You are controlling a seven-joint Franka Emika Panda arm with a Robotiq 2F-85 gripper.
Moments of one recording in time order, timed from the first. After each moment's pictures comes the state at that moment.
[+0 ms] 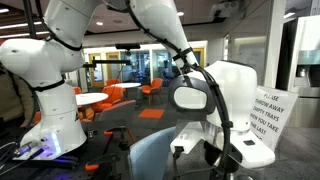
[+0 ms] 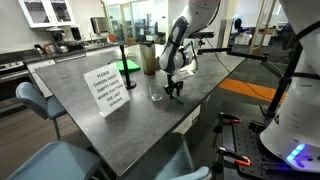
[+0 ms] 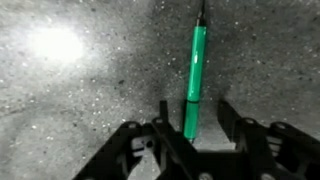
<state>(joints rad) -0.26 0.63 -0.24 -2.10 0.20 2.64 0.00</state>
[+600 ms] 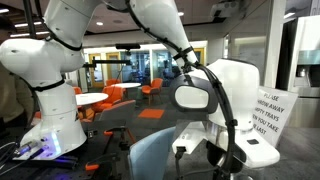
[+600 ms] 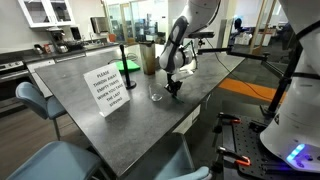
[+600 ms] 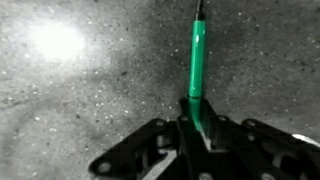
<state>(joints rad) -0.27 0.63 -0.24 -2.09 0.19 2.65 0.00</state>
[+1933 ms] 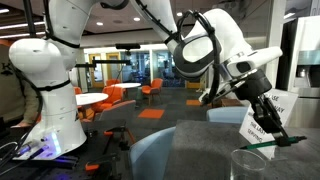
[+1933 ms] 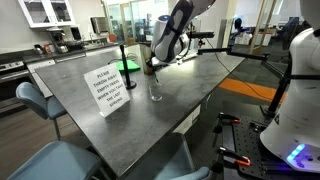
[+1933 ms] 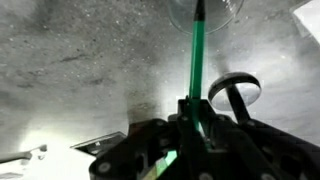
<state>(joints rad) 0.13 0.48 -0.56 -2.14 -0.02 3.07 0.55</state>
